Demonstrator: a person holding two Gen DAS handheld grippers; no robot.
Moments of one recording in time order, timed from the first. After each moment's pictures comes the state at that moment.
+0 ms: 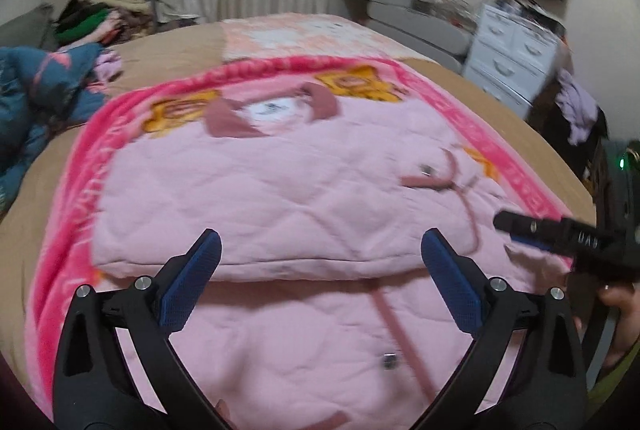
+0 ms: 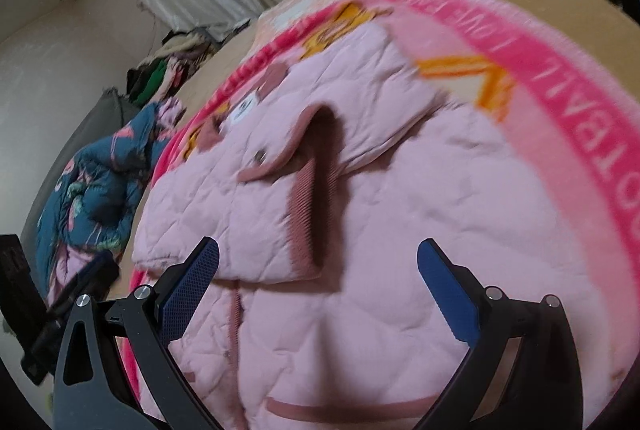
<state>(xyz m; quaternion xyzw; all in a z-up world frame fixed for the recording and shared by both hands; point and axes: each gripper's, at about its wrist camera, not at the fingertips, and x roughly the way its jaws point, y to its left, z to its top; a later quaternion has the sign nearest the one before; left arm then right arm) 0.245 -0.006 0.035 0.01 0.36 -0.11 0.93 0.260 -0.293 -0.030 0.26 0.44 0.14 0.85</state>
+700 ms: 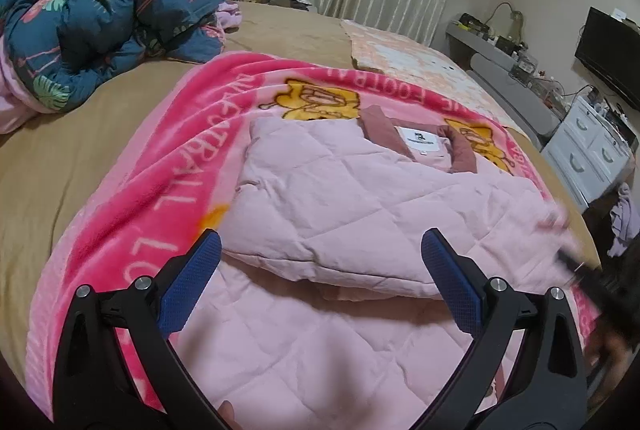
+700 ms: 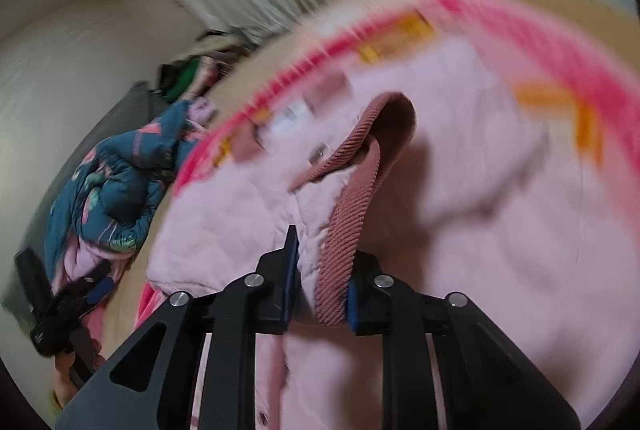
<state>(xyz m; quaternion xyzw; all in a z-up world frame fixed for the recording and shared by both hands) 0.259 0.141 0.022 -0.13 0.35 0.03 0.92 0.307 -0.245 0.016 0.20 0.34 0.20 0.90</state>
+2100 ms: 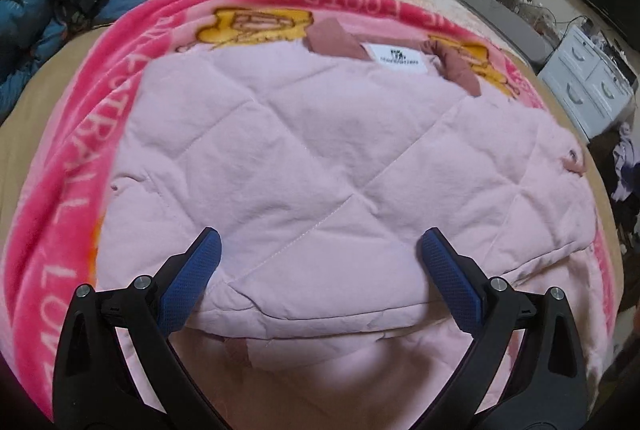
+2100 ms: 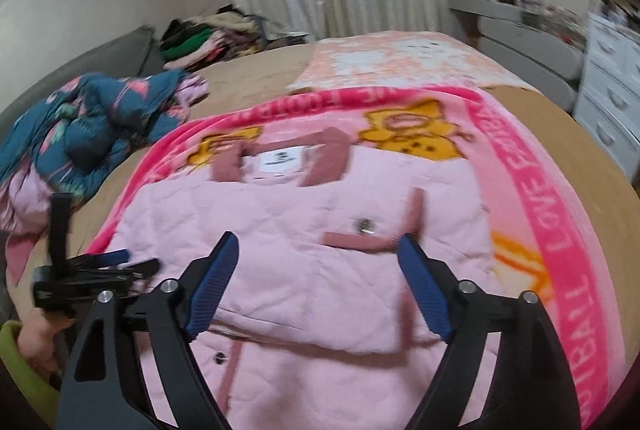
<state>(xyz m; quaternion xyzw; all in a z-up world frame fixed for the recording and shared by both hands) 0.354 0.086 -0.050 -0.09 0.47 -0.03 0.88 0.349 -0.208 0.039 0.02 0.35 0.18 0.92</state>
